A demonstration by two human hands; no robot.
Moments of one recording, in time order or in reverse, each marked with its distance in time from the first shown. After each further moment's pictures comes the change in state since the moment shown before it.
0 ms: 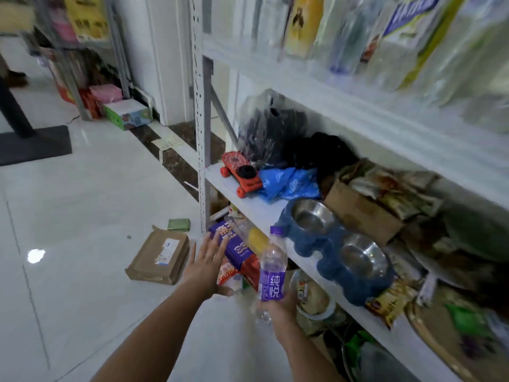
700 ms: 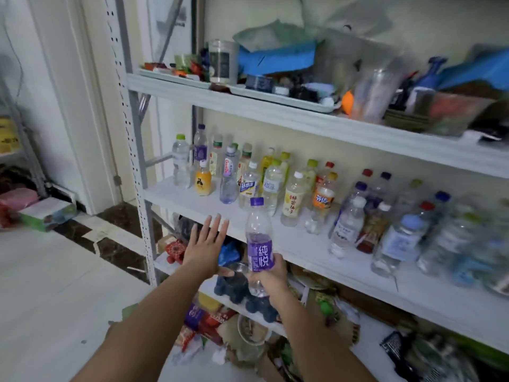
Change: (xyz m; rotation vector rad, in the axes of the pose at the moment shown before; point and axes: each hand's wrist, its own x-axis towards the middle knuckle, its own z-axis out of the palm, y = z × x) left_hand -0.172 0.103 -0.422 0.153 0.294 0.359; right_hand -0.327 -0.326 -0.152 0.076 0.198 -0.294
